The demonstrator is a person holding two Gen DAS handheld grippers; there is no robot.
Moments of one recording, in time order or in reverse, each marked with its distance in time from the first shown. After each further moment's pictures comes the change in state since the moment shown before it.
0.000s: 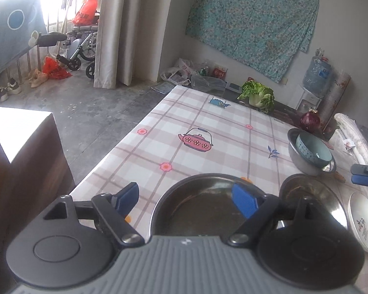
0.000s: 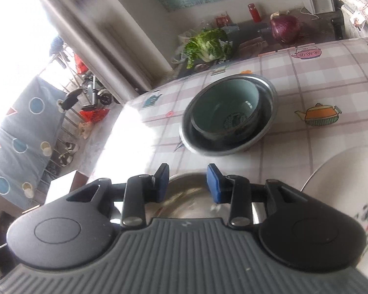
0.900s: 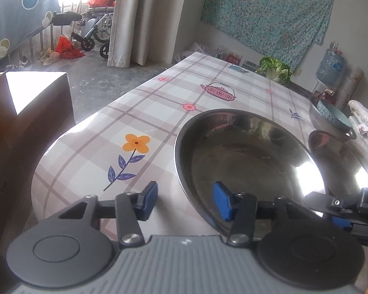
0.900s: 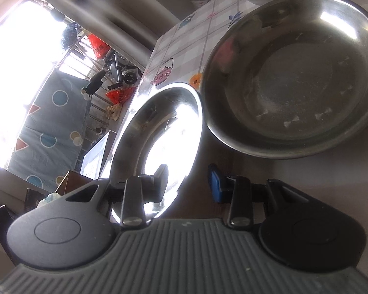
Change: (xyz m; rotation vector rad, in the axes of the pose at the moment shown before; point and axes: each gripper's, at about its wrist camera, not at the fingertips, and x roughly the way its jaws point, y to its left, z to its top) left arm 0.023 0.021 -0.083 -0.044 0.056 0.060; right arm 0.048 0.072 -0.177 0.148 0.100 0.120
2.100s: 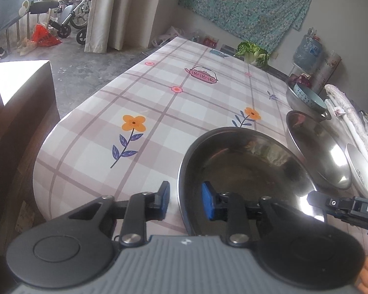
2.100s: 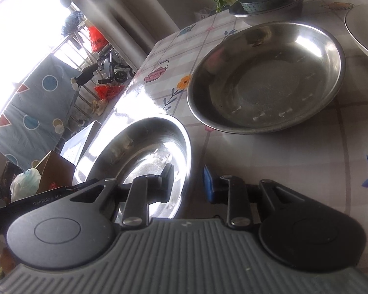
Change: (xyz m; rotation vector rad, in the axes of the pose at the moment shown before) left arm -0.024 0.022 -0.008 0.033 0.090 -0.153; right arm -0.043 0.002 -0.033 -0.166 -0.052 -0.102
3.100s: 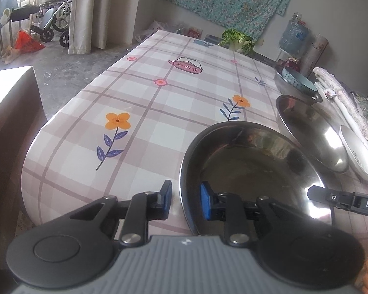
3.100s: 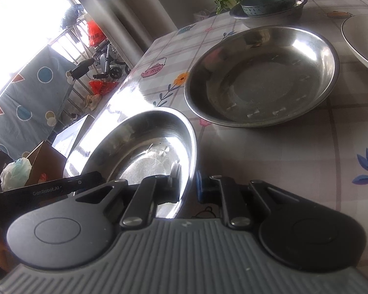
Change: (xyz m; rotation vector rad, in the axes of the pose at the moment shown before) left arm 0.010 -0.004 -0.001 0.086 0.036 -0.036; right arm -0.004 0.003 -0.010 -0.047 -0.006 -0.044
